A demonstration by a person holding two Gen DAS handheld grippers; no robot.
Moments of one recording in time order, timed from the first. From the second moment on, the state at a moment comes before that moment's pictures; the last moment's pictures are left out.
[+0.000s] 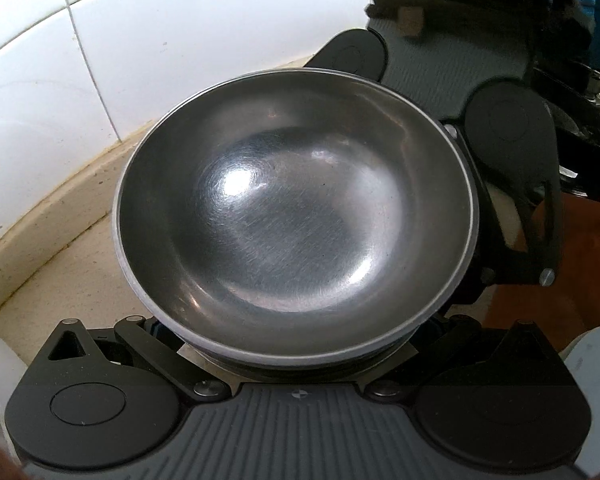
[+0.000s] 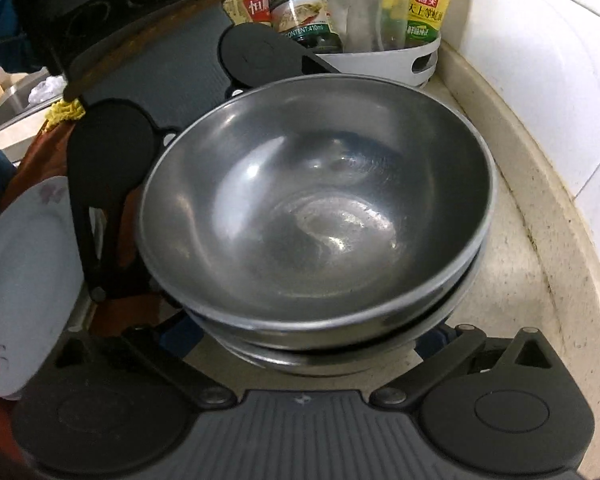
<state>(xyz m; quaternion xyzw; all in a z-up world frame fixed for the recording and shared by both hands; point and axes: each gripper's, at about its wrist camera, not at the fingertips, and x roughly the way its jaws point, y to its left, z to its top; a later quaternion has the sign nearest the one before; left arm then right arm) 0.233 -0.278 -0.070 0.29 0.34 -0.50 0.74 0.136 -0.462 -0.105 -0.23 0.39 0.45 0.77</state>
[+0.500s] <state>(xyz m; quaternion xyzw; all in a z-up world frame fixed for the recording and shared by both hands) 0.231 -0.286 -0.065 0.30 0.33 -0.50 0.74 0.123 -0.464 -0.102 -0.21 0.40 0.41 0.79</state>
